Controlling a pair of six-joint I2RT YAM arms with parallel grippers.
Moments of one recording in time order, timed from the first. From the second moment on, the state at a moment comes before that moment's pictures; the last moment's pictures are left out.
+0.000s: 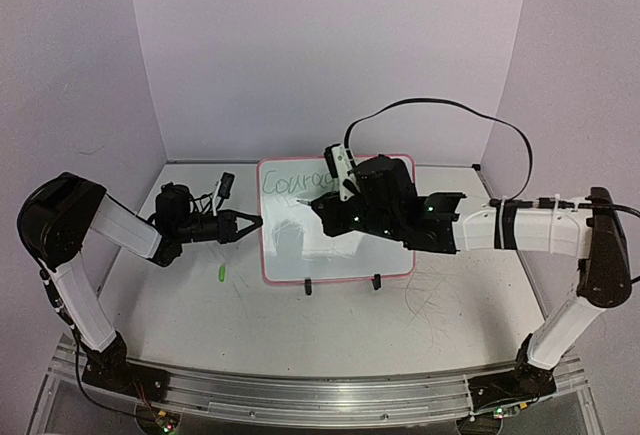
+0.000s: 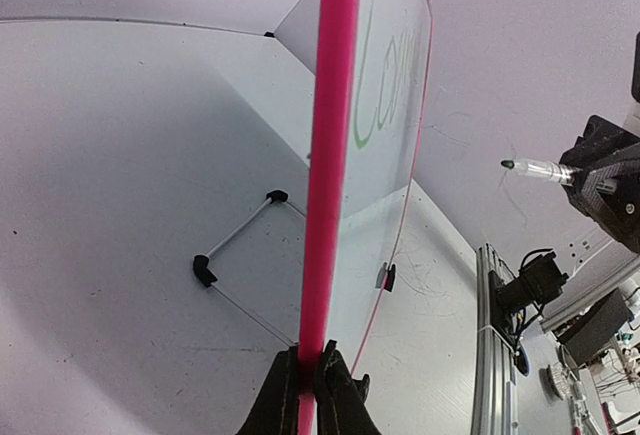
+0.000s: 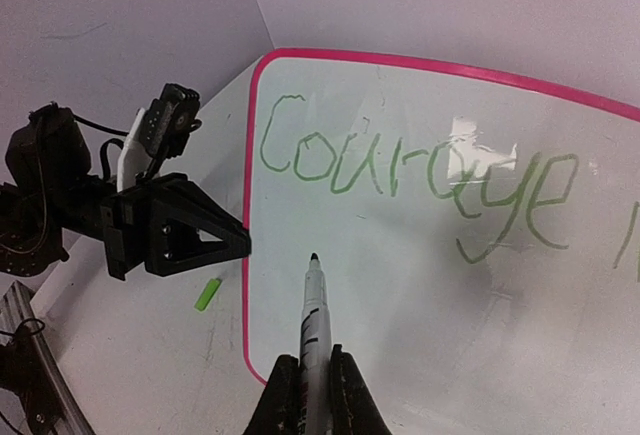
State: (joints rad) left arm -0.39 1.75 0.66 0.87 0.83 -0.49; right arm 1.00 1.63 1.22 0.00 0.22 0.37
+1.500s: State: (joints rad) left arm -0.48 1.71 0.60 0.86 0.80 -0.35; right arm 1.05 1.74 1.24 0.00 0.24 0.42
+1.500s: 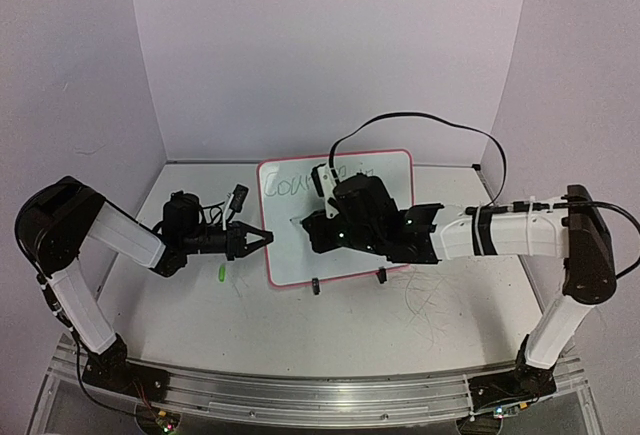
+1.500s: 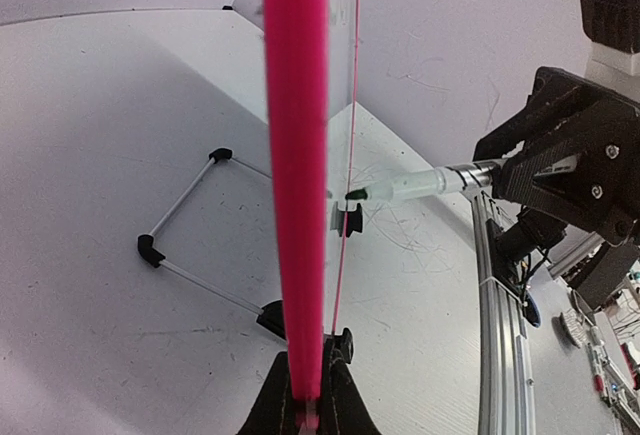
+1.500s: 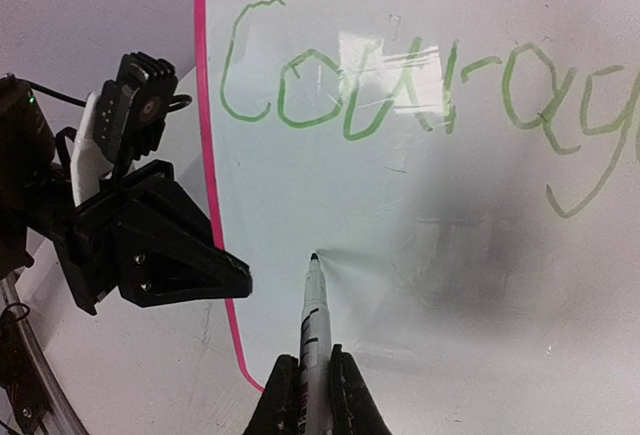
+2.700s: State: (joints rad) left arm -0.51 1.67 0.57 0.84 0.73 -0.30; right arm 1.06 1.77 1.23 0.05 0.21 0.44
